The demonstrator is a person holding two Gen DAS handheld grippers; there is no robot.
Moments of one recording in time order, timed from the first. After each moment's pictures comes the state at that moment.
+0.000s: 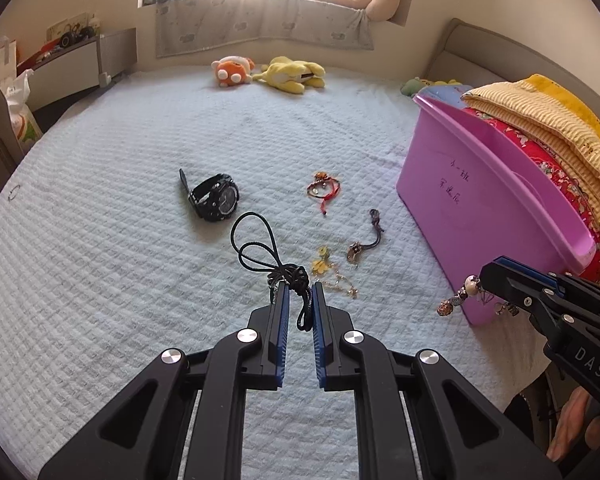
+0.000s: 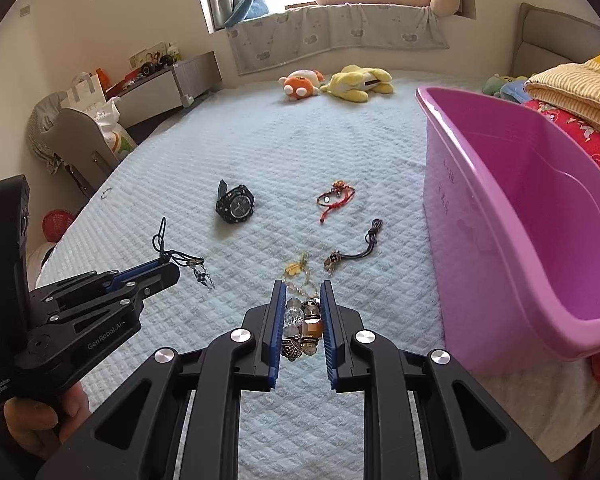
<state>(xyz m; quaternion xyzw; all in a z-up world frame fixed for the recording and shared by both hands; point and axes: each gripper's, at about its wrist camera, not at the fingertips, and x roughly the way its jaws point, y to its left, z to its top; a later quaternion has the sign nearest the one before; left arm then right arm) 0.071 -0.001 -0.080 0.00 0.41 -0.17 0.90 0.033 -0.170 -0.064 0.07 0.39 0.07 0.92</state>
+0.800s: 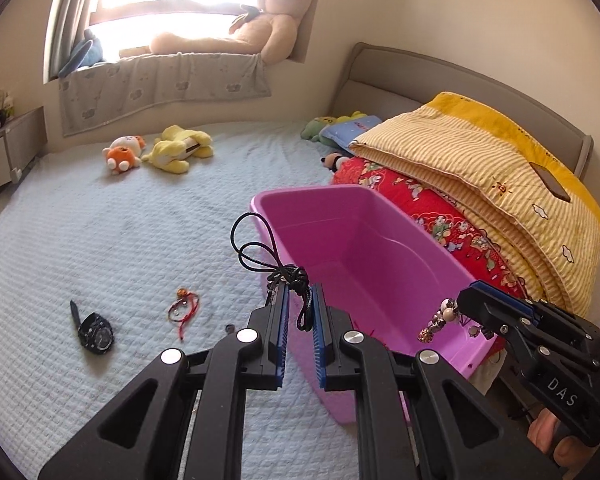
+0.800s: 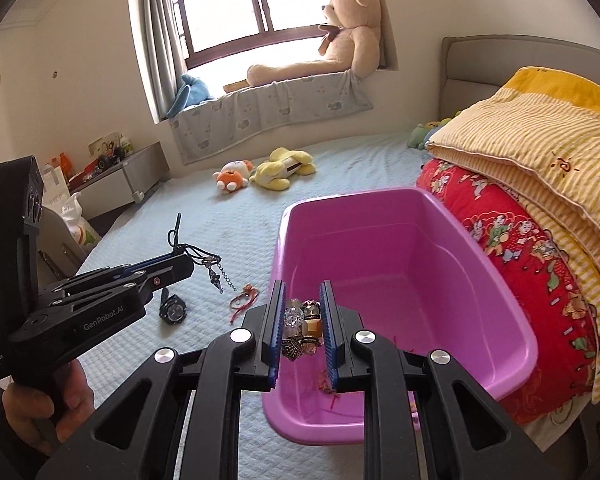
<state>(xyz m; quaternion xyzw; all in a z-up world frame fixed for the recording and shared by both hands) 0.094 -0.168 0.038 0.02 0.33 -0.31 0.89 0.002 -0.322 0.034 0.11 0.28 -0.02 0.95</state>
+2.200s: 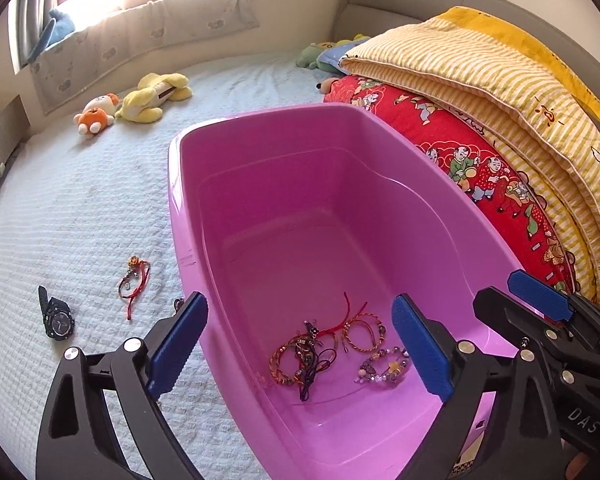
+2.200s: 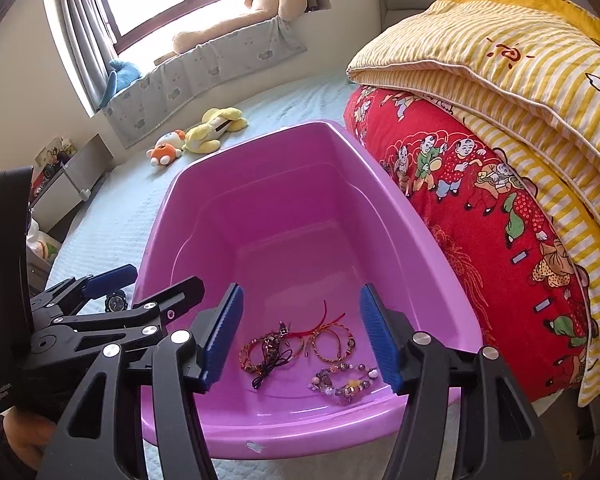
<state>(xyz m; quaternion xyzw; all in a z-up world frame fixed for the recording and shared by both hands) 0.122 -0.285 -0.023 0.09 0.43 -0.27 0.85 0.027 -0.423 -0.023 0.18 0.37 -0.08 0.91</state>
